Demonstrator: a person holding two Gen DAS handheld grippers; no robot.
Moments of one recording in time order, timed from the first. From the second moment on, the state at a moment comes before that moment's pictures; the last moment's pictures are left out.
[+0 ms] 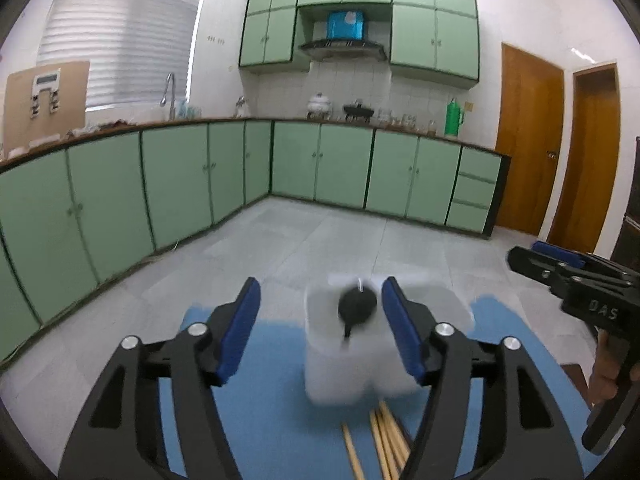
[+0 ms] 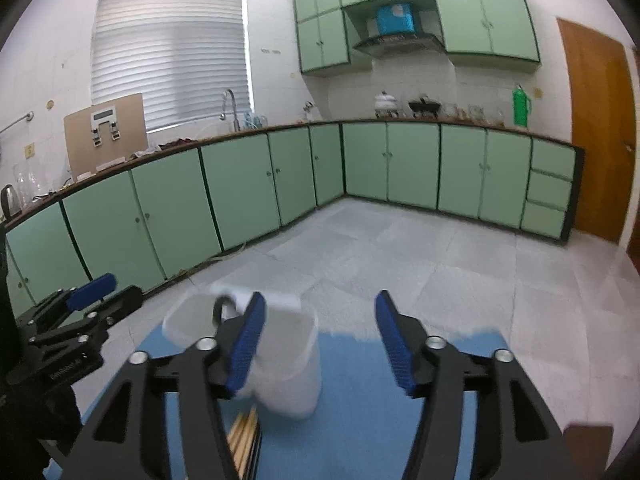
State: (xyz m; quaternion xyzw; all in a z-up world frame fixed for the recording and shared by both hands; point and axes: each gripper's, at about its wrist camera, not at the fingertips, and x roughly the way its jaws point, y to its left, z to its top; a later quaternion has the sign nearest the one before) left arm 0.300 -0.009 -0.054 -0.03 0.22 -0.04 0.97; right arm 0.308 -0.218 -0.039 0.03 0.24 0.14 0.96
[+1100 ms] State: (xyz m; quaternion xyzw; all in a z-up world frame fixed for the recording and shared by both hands) left arm 0.148 -0.028 -0.190 0.03 0.43 -0.06 0.90; right arm 0.117 -0.198 -0.185 -0.07 0.42 0.14 0.89
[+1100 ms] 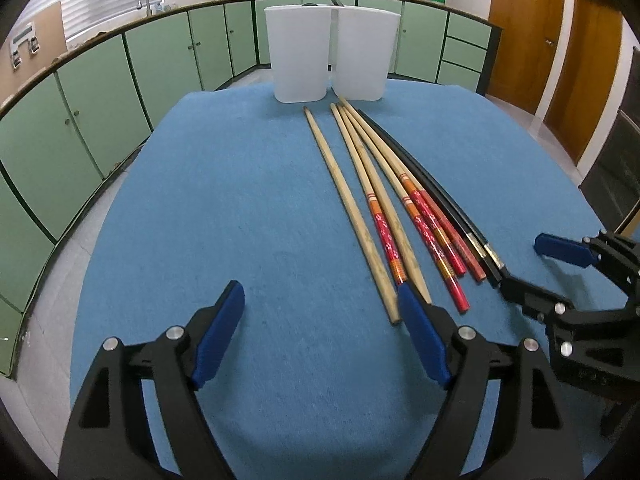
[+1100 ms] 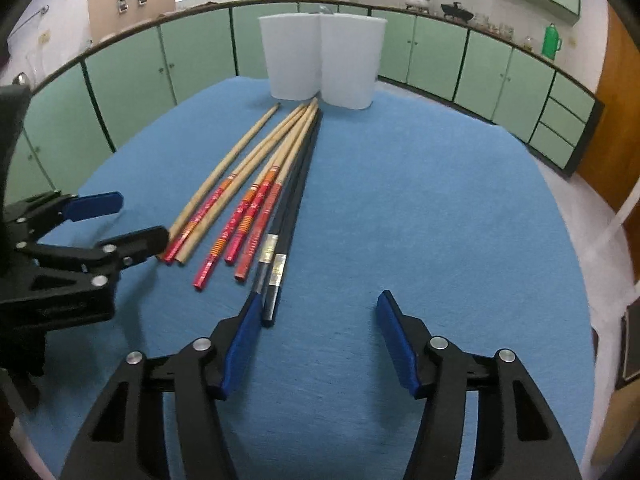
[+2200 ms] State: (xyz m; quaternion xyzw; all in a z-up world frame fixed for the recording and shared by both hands) left arm 0.153 -0.036 -0.193 0.02 0.43 -0.08 0.90; right arm 0.122 -0.201 -0.183 -0.02 0.42 0.16 0.89
